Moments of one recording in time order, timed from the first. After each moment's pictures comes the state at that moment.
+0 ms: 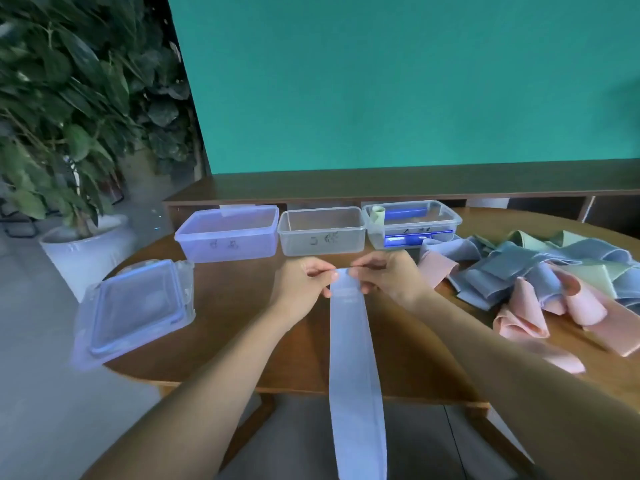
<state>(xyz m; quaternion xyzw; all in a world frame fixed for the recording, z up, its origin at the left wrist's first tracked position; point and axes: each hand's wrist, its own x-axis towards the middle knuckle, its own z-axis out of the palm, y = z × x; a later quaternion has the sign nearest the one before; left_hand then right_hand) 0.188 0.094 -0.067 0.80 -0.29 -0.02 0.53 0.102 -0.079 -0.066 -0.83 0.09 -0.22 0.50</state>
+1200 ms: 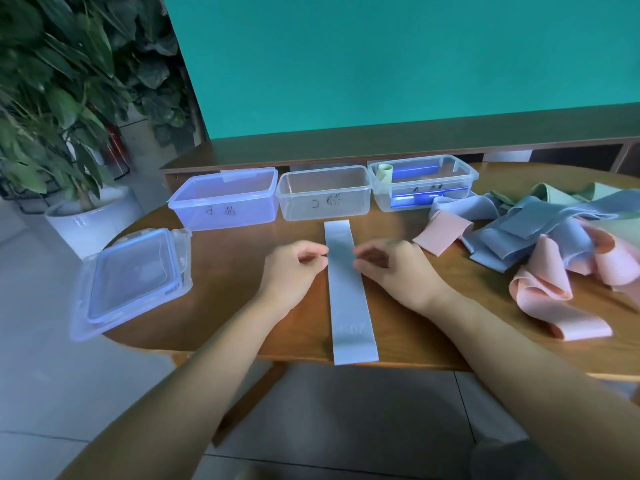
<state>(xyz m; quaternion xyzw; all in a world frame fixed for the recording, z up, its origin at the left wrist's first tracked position) 0.187 0.109 -0.098 0.83 -0.27 0.00 0.49 0.076 -0.070 -0.097 -0.91 0.06 -0.22 0.34</state>
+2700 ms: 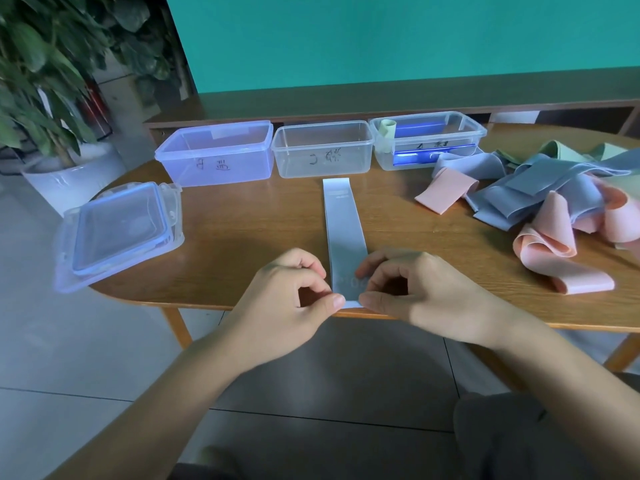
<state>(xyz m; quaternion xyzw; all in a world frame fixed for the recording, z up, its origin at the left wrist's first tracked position) 0.094 0.181 -0.097 0.84 -0.43 0.01 0.32 -0.011 -0.028 -0.087 -0.93 0.00 -0.06 0.37</state>
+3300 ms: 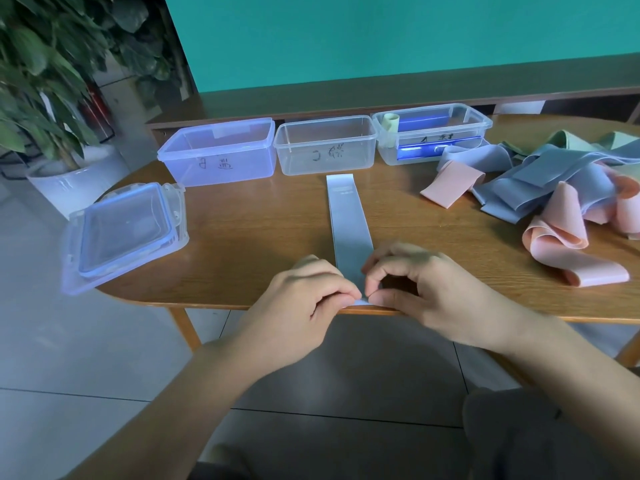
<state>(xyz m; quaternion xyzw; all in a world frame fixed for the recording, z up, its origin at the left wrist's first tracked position) 0.094 0.176 -0.108 0.77 -0.55 0.09 0.32 -0.013 -0.031 -0.097 -0.93 -0.12 -0.13 0.33</state>
